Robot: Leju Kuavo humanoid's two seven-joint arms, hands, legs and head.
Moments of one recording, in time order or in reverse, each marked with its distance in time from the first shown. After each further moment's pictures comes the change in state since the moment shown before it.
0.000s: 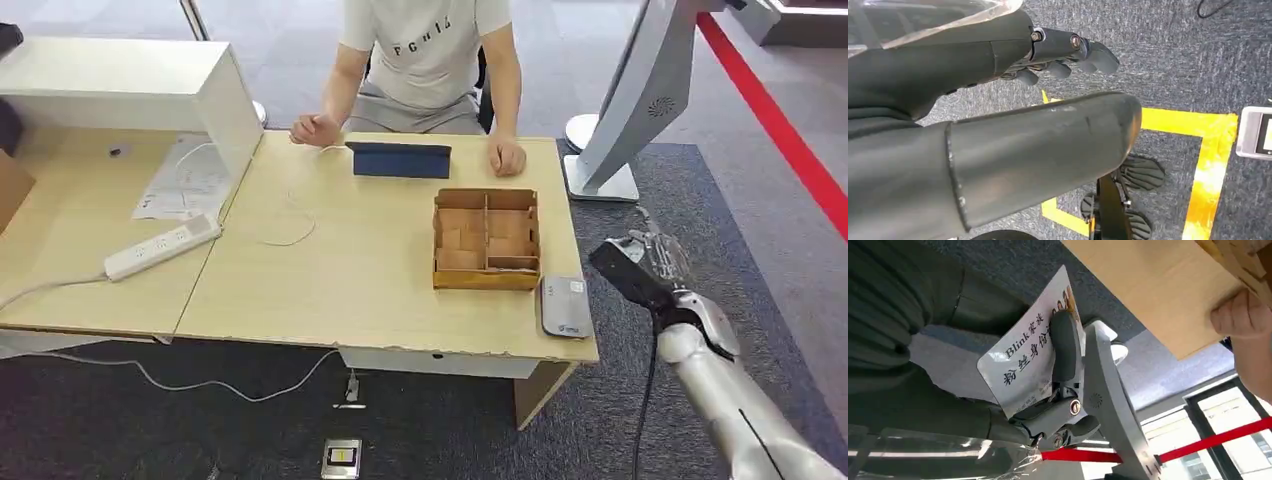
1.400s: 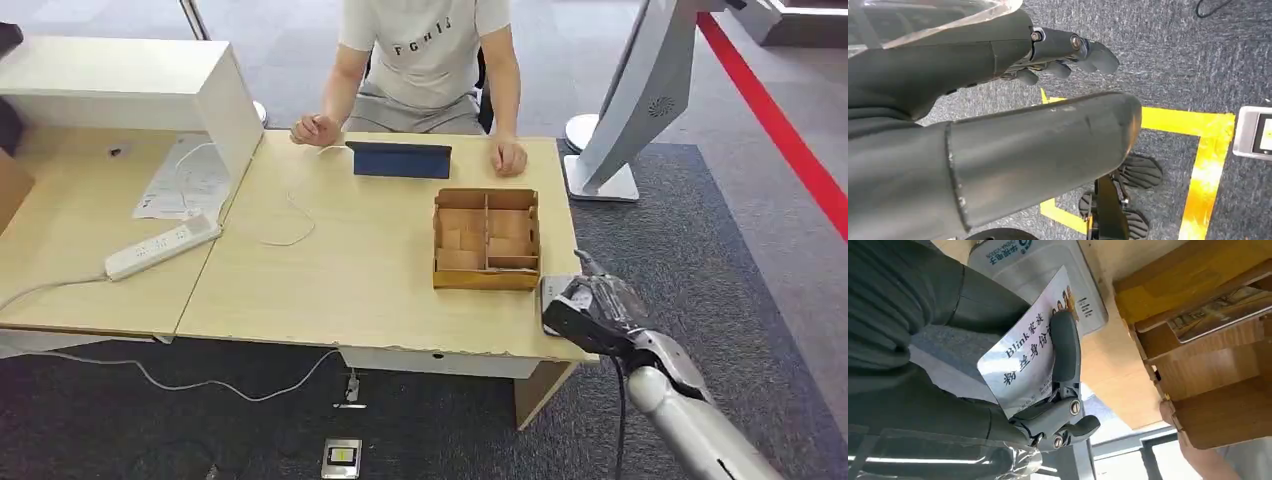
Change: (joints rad) left arm -0.003 0.002 -0.006 0.000 0.010 -0.006 -0.003; right arm 0.133 -0.026 0.174 -0.195 -0.003 0.052 0.024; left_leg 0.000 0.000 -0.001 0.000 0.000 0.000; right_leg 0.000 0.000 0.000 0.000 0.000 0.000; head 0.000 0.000
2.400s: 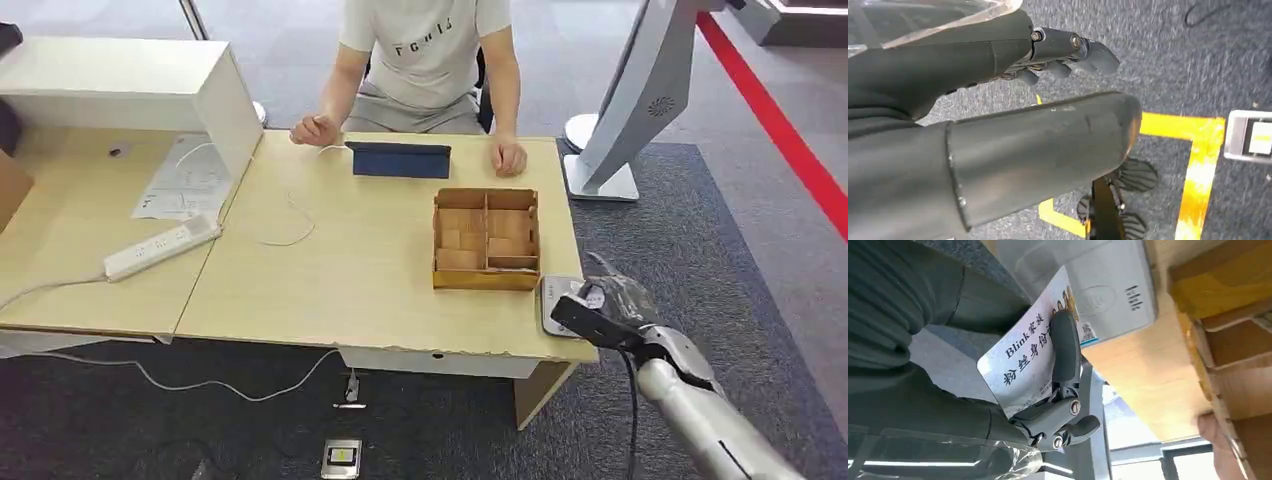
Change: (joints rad) left arm -0.004 0.057 -0.024 0.000 0.022 -0.070 -0.011; right arm -0.073 0.004 0.025 0.193 0.017 -0.004 -0.029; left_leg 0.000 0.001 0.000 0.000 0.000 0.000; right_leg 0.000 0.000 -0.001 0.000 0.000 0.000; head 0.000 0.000
